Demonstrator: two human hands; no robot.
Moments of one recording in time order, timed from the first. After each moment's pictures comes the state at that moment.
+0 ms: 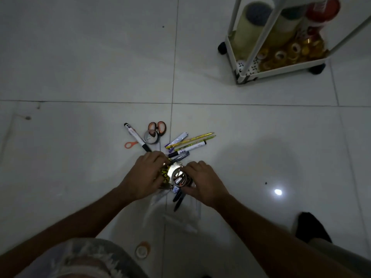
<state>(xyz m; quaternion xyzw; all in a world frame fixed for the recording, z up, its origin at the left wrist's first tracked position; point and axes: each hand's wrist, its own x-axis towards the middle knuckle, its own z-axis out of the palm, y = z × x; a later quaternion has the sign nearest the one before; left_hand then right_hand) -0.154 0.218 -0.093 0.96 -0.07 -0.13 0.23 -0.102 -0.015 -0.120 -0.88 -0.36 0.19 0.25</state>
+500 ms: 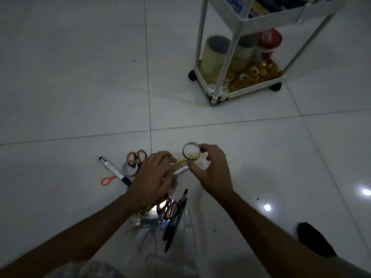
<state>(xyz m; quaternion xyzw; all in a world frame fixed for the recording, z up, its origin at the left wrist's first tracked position) -0.068 0.184 -0.109 0.95 -0.14 0.00 0.28 -0.028 -0.025 -0.104 -0.89 -0.07 -0.03 0.44</state>
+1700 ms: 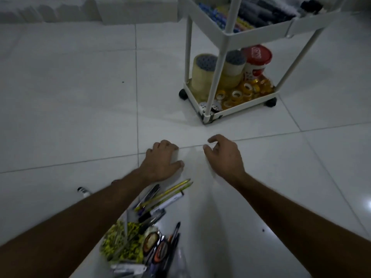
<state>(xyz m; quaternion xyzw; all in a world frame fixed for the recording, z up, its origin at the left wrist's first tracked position) 0.071 0.155 -0.126 0.97 -0.05 -0.15 0.19 0.086 -0.057 -0.098 -0.94 0.04 0.02 0.34</state>
